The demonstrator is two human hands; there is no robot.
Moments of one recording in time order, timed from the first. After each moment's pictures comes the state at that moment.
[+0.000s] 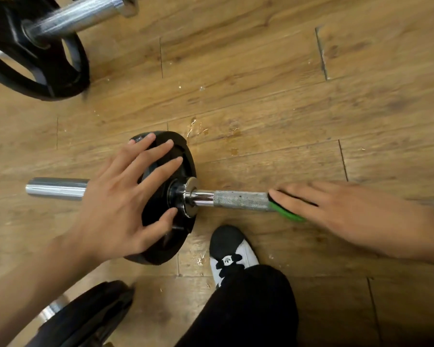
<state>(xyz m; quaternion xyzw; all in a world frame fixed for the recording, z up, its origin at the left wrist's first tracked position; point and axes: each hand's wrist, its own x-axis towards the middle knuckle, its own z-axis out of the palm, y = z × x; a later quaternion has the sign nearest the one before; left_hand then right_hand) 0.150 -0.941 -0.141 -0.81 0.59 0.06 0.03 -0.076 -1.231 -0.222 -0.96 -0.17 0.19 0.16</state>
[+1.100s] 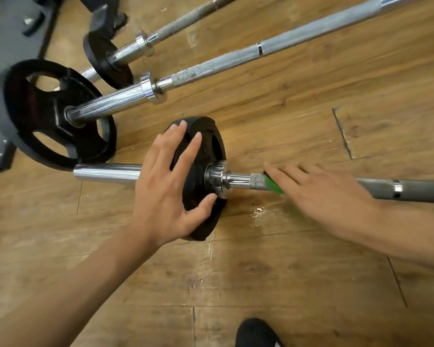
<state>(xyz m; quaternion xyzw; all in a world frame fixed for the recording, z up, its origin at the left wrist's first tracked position) 0.257 -1.041 -0.173 -0.83 0.54 -0.08 -0.11 0.081 -1.260 -0.228 -1.00 -0.02 0.09 0.04</state>
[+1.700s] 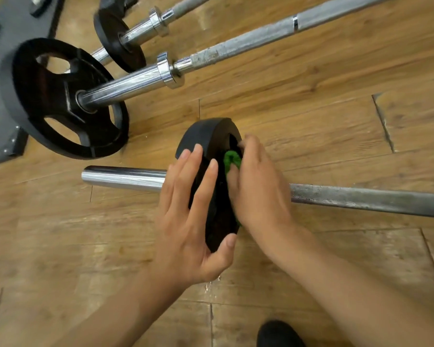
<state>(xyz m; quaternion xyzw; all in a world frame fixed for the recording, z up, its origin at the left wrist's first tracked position) 0.220 -1.008 -0.195 -0.82 0.53 -0.11 -0.19 0.180 -1.142 -0.227 -0.85 0.30 -0.07 0.43</state>
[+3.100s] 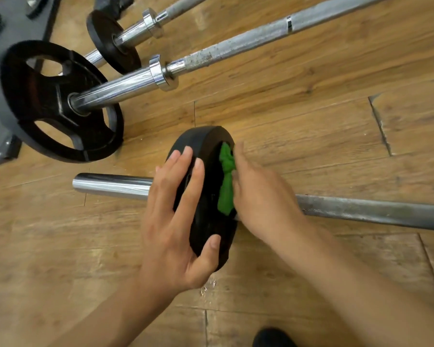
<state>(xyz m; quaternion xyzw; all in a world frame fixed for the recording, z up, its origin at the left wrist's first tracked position) 0.221 -1.010 -0.189 -0.83 0.51 -0.10 -0.21 0.176 -1.165 -0.220 -0.87 0.24 0.08 0.42</state>
